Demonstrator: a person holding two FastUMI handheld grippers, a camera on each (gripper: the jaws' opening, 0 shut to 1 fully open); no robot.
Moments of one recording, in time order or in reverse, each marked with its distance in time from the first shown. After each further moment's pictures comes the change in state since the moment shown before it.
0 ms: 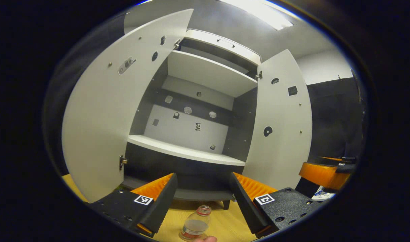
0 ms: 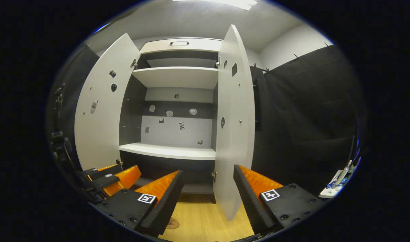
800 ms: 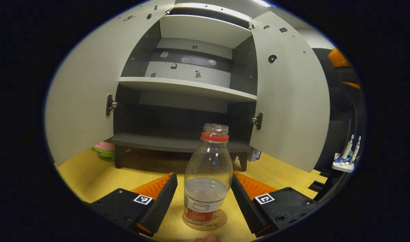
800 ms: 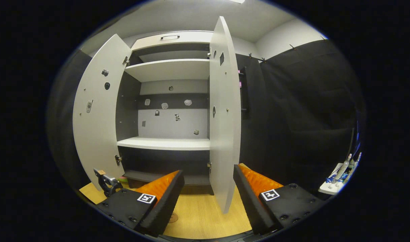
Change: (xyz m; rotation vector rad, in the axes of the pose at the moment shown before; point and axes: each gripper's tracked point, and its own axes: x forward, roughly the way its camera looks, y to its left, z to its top) left arm -0.003 0.031 -0.191 0.141 0.266 0.083; right arm -0.002 -0.019 -0.011 0.041 0.095 0.041
